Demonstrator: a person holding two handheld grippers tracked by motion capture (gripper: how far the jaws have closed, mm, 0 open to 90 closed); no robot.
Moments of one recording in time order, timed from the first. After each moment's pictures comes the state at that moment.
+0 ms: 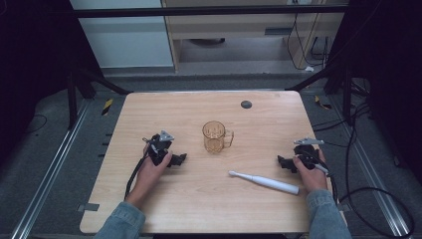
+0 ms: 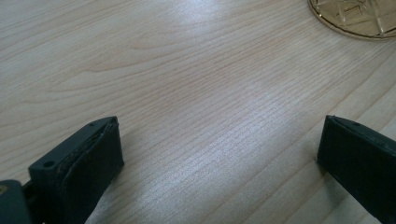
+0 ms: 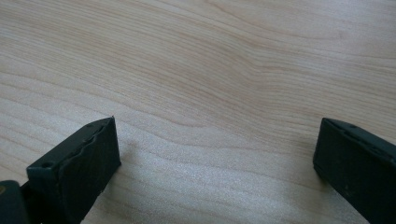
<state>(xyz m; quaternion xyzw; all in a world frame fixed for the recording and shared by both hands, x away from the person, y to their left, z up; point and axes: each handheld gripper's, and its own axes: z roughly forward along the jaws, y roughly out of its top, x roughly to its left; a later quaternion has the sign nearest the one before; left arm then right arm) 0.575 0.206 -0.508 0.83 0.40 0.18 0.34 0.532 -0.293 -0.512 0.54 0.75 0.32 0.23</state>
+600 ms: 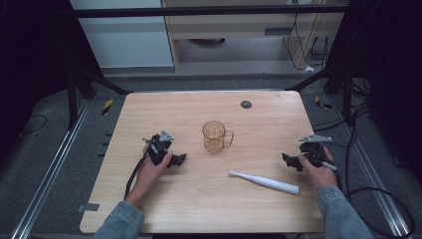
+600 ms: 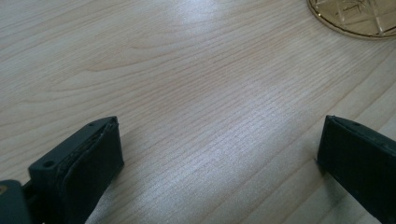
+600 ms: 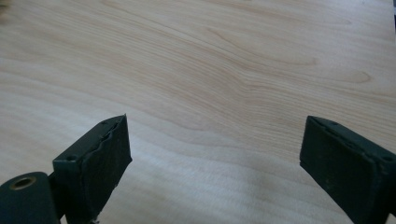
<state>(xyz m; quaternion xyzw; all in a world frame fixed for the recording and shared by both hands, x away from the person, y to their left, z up) 0.575 0.206 -0.508 0.83 0.40 0.17 0.34 0.517 -0.298 -0.476 0.52 0.76 0.33 0.23</state>
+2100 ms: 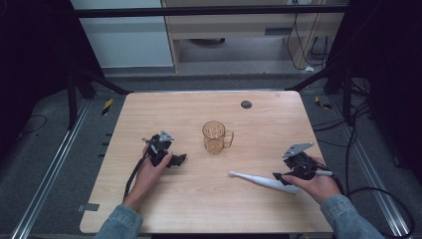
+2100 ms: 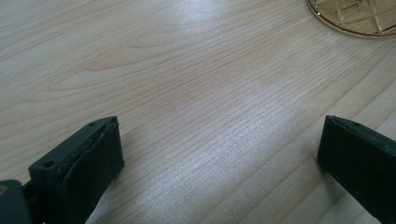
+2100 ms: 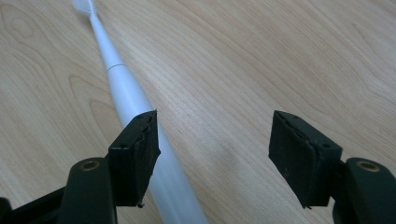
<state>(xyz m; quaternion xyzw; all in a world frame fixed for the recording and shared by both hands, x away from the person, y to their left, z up) 0.574 0.207 -0.508 0.83 0.40 0.17 0.34 0.474 -0.250 -0.442 0.36 0.88 0.27 0.15</state>
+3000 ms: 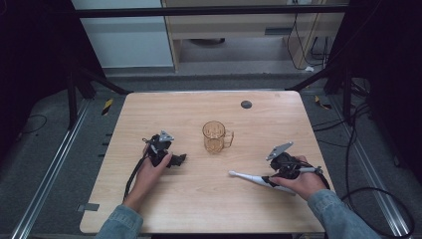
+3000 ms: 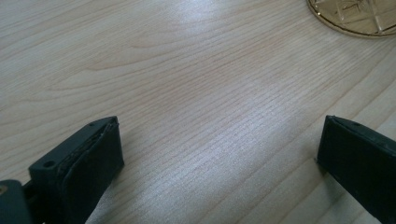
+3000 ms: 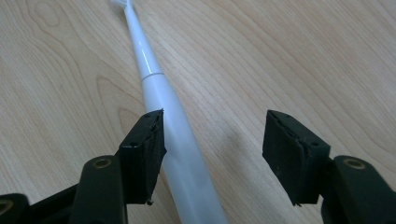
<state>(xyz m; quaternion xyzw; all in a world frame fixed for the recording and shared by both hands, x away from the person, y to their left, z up) 0.574 0.207 -0.508 0.83 0.40 0.17 0.34 0.485 -0.212 -0.454 0.32 0.91 0.23 0.11</state>
